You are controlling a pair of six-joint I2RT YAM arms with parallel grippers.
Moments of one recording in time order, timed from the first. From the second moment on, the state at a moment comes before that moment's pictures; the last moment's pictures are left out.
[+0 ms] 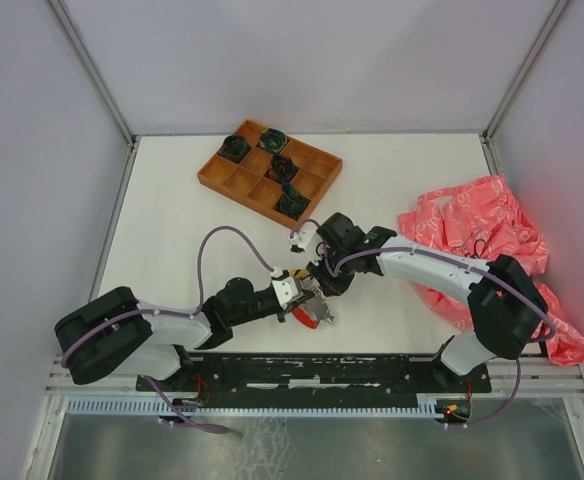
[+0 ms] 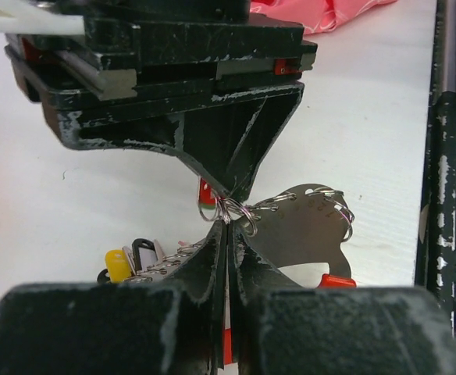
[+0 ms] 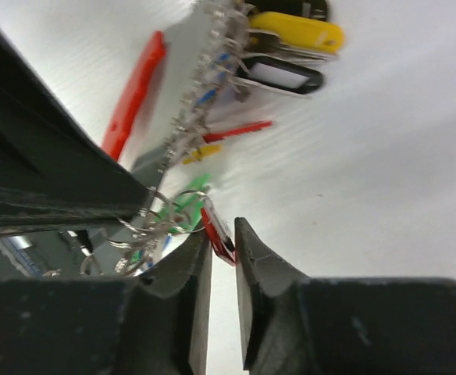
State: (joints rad) left arm -0.97 1.32 0.21 0.97 0.25 0.17; right arm 0.82 1.55 1.04 -0.61 -0.29 -0.16
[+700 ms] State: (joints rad) left arm -0.88 1.46 0.48 0.66 -0.08 0.01; right arm 0.77 0.98 0.78 -0.51 0.34 0.04
